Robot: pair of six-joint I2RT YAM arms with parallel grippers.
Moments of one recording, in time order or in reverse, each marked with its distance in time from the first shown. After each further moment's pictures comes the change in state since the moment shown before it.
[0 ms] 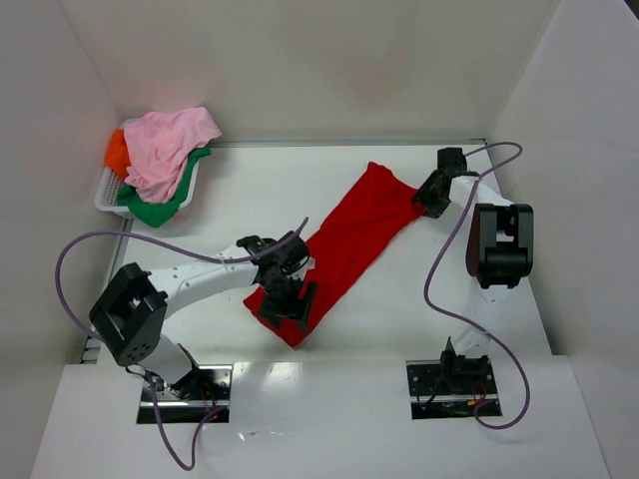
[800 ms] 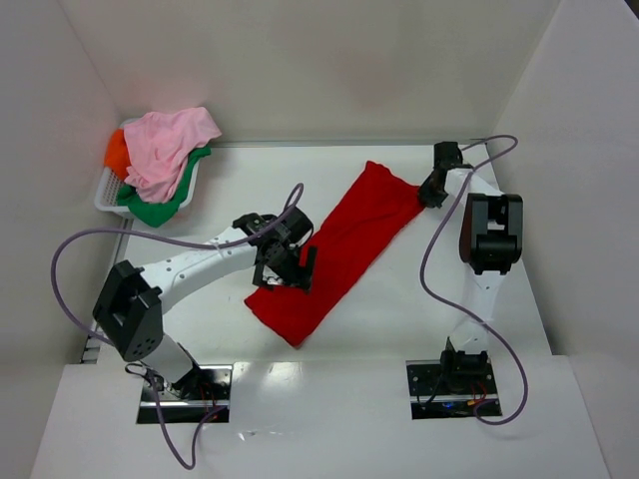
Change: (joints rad) left arm 0.039 0.002 0.227 -0.084 -0.327 -0.069; right arm 0.000 0.150 0.151 -0.011 0.093 -0.017
